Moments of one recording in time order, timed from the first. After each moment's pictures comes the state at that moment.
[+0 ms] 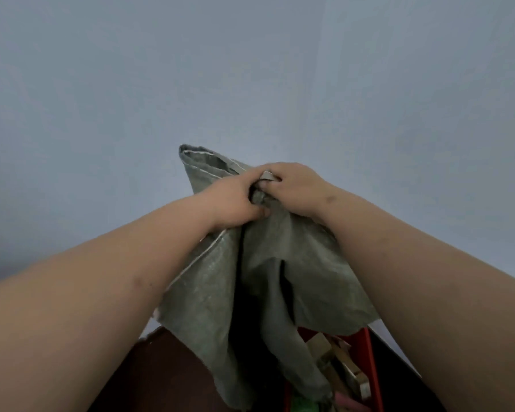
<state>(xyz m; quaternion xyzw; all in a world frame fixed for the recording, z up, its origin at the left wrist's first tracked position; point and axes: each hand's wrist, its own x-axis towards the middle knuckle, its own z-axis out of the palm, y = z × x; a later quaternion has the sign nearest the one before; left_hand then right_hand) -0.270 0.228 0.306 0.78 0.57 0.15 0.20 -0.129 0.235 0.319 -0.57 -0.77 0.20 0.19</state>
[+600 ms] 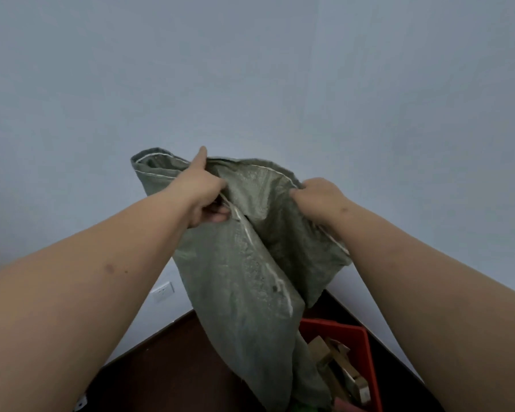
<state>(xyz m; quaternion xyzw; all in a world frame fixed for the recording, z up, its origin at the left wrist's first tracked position) -0.283 0.242 0.320 0.44 0.65 0.39 0.48 -0.097 0.239 0.308 -0.70 -0.65 0.24 0.18</state>
